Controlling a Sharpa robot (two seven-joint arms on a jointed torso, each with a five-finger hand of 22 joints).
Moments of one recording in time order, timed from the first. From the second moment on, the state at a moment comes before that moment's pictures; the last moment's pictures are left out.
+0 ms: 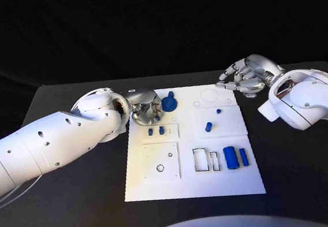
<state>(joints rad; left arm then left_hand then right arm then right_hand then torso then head) 1.20 -0.71 -0.01 1.39 -1.54 -0.02 -0.02 1.44 -0.23 0.65 0.08 0.15 0.94 0.14 0.43 0.28 1.00 0.08 0.55 0.14 1.27 0.02 1.43 0.90 0.17 0.95 0.12 1.16 0.73 1.29 -0.94 -0.15 1.62 -0.87 -0.56 -0.10 1.35 -0.09 0.03 0.29 0.25 0.84 0.15 0.33 0.36 1.21 0.06 1.08 1.06 1.46 0.00 1.44 1.31 0.11 1.33 0.10 1.05 1.23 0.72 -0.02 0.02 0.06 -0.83</state>
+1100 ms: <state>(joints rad) 1.20 -0.71 -0.02 1.38 -1.55 -0.01 -0.01 1.41 -0.25 0.65 0.07 0.15 0.90 0.15 0.35 0.27 1.00 0.08 0.49 0.13 1.26 0.03 1.43 0.87 0.17 0.92 0.13 1.15 0.69 1.29 -0.94 -0.15 1.62 -0.87 -0.56 -0.10 1.35 -0.09 0.03 0.29 0.25 0.84 0.15 0.33 0.36 1.21 0.06 1.07 1.05 1.46 0.00 1.44 1.31 0.11 1.33 0.10 1.04 1.23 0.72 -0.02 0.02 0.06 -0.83</state>
